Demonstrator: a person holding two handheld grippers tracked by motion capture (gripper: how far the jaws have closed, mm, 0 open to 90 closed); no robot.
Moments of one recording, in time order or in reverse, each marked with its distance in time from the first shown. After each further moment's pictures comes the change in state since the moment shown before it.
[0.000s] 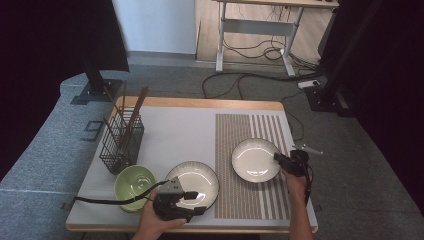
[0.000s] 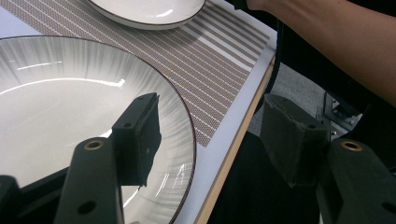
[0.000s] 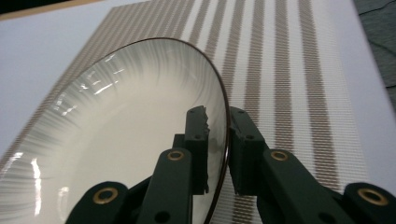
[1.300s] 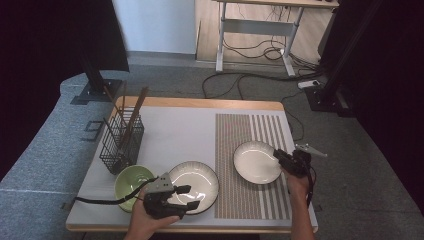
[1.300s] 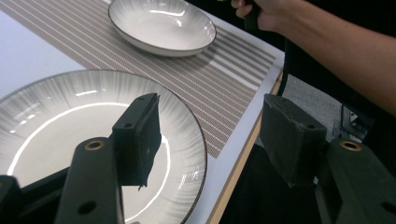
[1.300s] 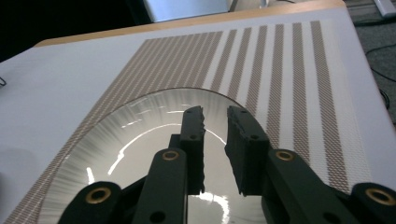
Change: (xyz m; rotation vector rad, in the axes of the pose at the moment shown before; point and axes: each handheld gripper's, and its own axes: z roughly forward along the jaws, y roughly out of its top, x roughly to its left) left arm -0.006 0.011 -0.033 -0.078 0.066 0.038; right arm 0.012 0.006 -0.019 -0.114 0.068 -0.039
